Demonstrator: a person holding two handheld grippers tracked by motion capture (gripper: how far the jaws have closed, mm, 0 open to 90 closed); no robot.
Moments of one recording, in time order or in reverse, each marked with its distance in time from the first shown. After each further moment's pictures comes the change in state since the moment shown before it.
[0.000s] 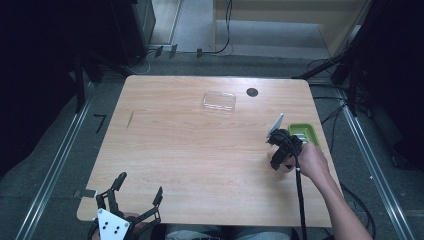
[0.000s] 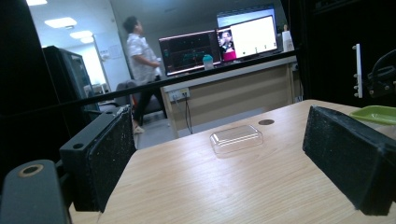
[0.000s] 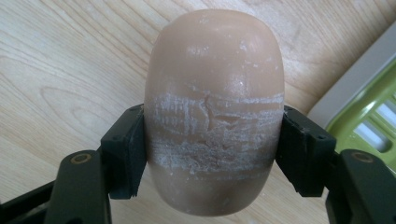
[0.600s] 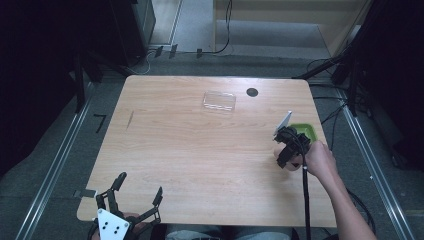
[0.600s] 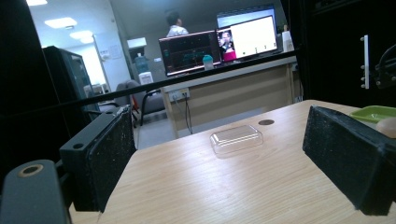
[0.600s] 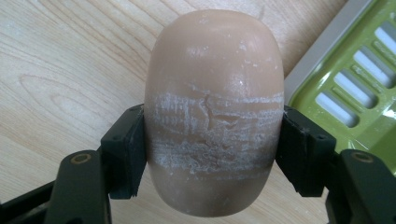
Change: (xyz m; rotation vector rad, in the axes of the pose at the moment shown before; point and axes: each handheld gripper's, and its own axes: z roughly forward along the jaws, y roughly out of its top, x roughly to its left) left arm 0.000 0.000 0.000 -0.001 0.001 0.000; right arm -0.014 -0.011 -0.009 -0.010 -0.019 0.033
